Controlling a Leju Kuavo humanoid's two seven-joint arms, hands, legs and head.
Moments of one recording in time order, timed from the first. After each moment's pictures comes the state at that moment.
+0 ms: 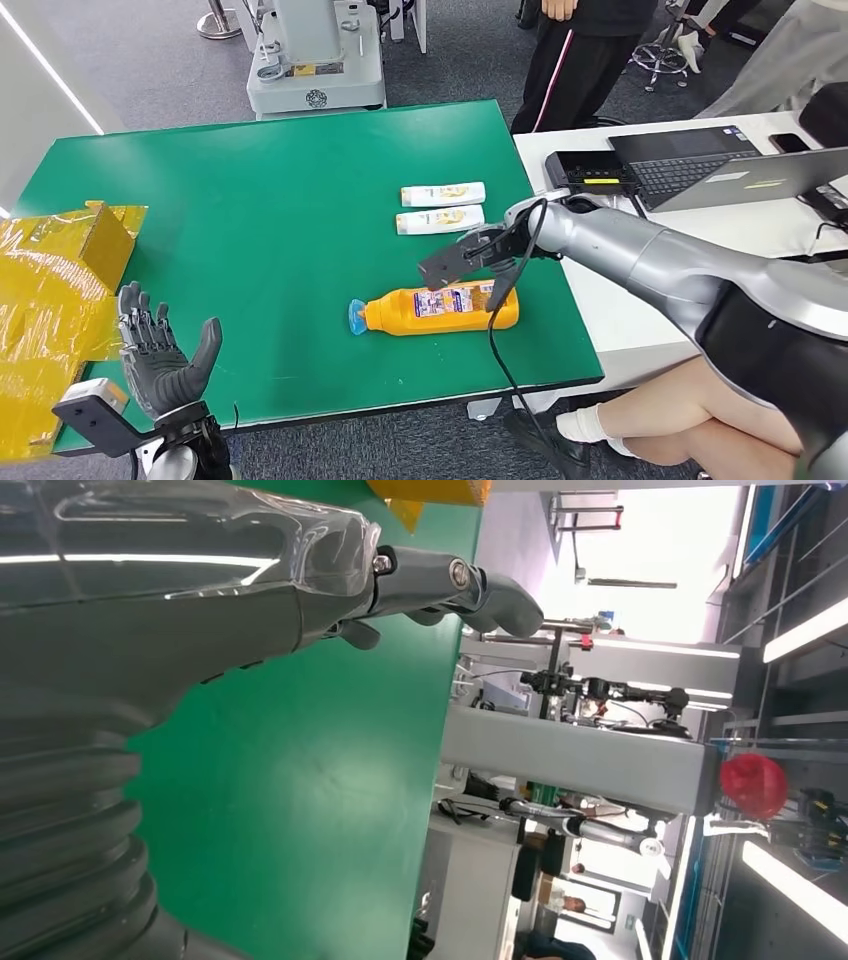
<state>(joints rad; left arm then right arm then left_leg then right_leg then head) -0.07 -0.26 -0.14 -1.39 0.12 0.18 -0.70 -1.23 -0.35 1.45 -0.68 -0.13 0.67 0.08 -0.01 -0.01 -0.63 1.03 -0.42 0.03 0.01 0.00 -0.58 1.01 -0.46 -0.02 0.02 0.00</state>
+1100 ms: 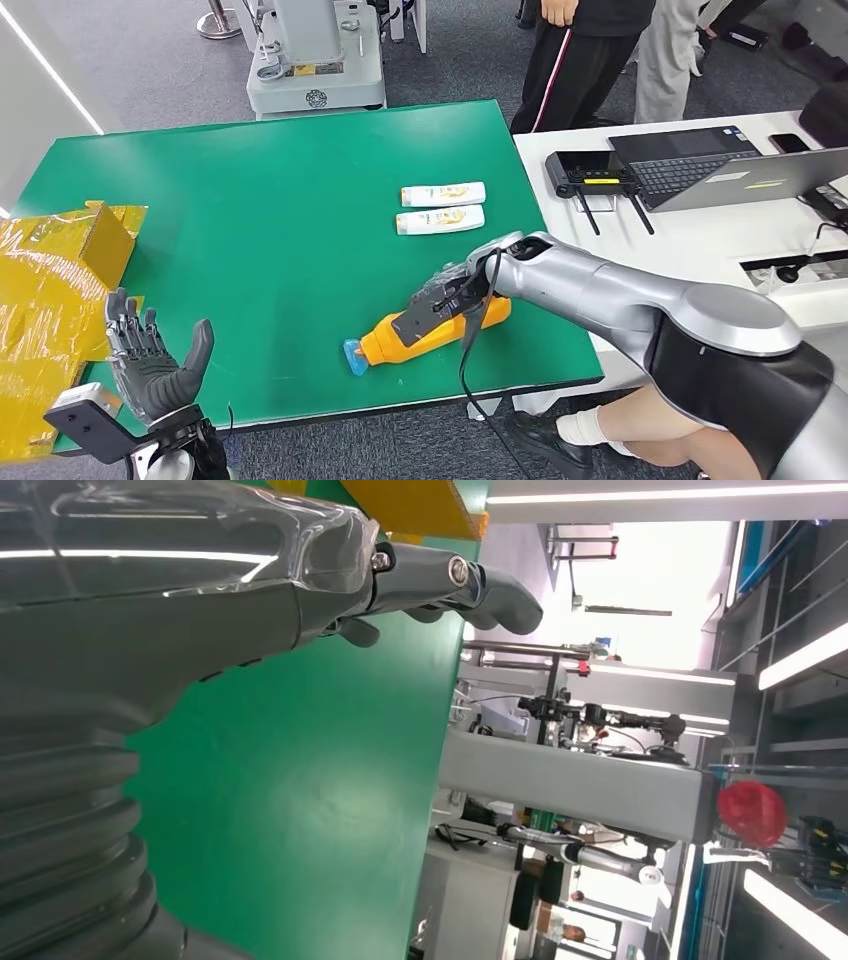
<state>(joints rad) -0.06 -0.26 -0.14 -1.42 0.13 0.24 -0.70 -1.15 -0.20 1.54 -0.56 0.01 0.58 -0.05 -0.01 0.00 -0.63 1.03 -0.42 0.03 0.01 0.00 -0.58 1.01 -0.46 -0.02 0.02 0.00</state>
